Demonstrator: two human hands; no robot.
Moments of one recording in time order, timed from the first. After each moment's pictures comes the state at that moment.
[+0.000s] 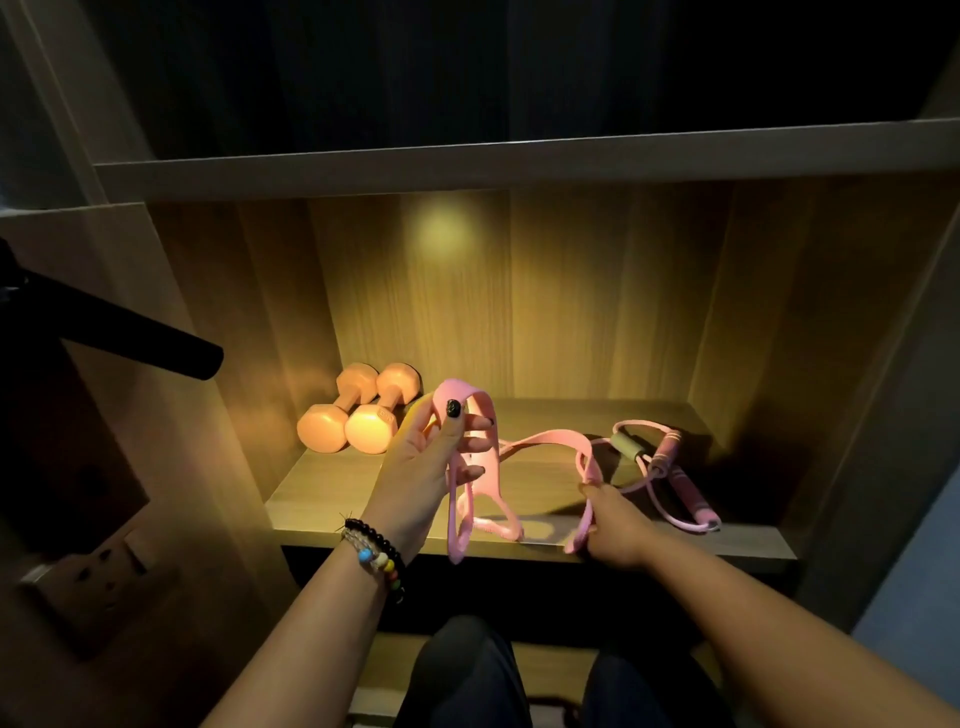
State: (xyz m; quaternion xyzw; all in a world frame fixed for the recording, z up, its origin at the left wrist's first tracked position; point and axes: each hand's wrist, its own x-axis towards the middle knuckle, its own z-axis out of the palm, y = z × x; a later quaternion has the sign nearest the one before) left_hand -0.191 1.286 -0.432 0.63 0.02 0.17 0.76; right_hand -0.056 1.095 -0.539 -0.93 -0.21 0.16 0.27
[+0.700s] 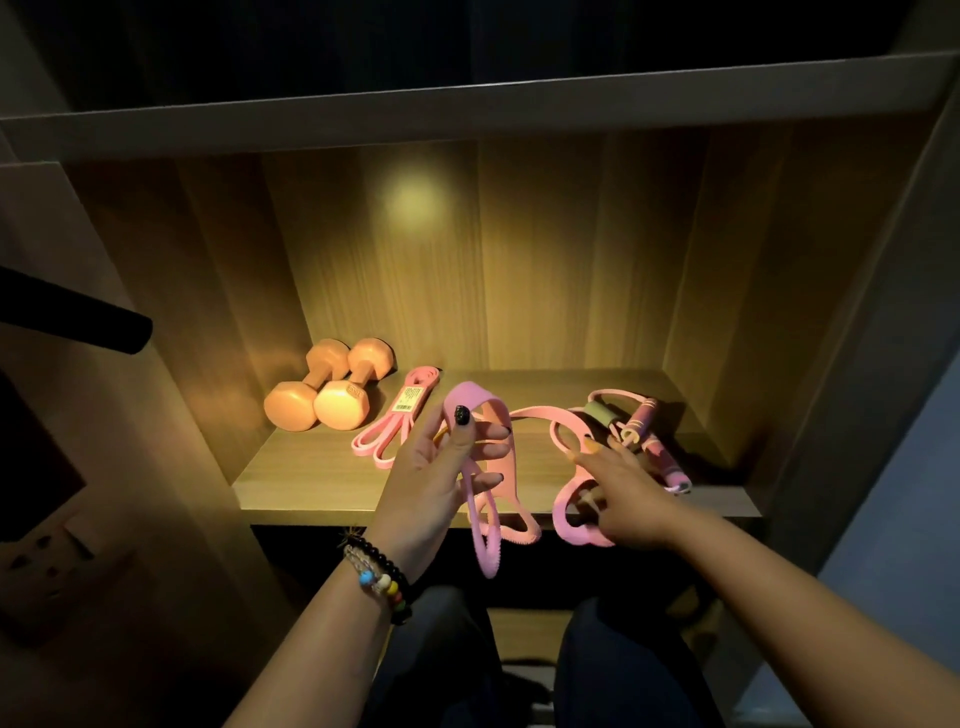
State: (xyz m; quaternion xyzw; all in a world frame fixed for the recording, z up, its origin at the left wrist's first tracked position) left_hand -0.200 1.244 -0.454 0.63 -0.01 0.13 0.77; right_hand -0.081 1.053 -0.508 -0.94 -0.24 0.14 0.19
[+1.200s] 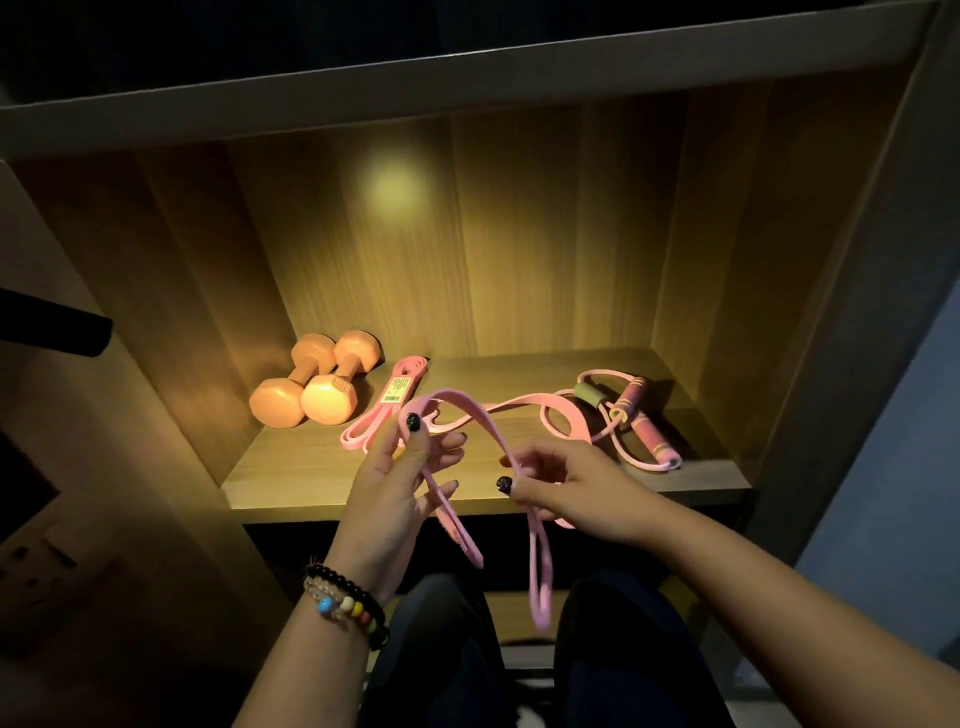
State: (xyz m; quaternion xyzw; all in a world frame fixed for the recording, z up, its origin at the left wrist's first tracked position) left_hand -0.214 1.251 -0.467 0.61 0.06 0.15 0.78; right_hand -0.136 1.073 -0.476 -0.80 -0.30 0.16 0.49
